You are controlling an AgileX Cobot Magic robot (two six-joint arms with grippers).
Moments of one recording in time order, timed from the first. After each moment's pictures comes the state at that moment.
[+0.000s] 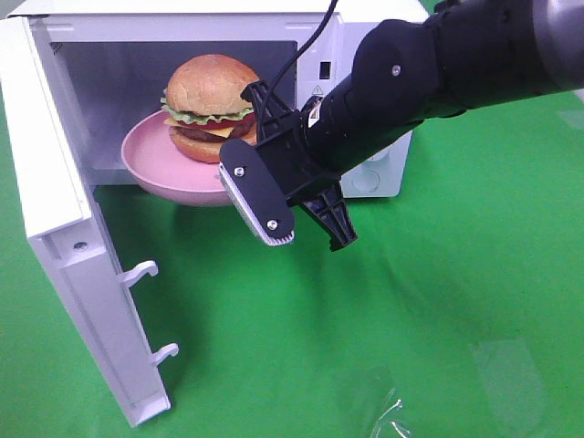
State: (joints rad) left arm -0.01 0.00 -0.52 0.03 1.08 -0.04; right arm 0.69 1.84 -1.15 0.19 0.23 -1.78
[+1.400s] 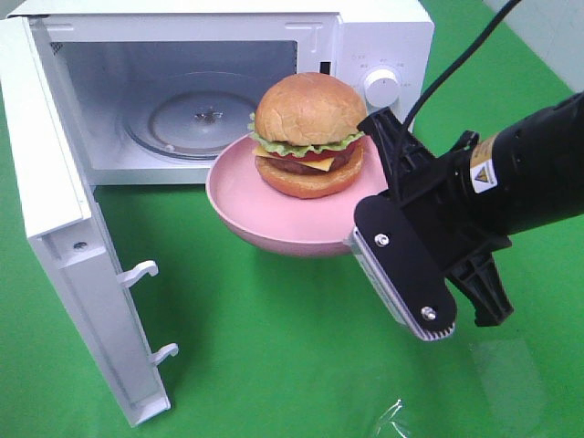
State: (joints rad) left arm -0.01 0.00 -0.51 0.03 1.08 -0.04; right arm 0.69 1.38 -0.72 -0.09 0.28 -1.48
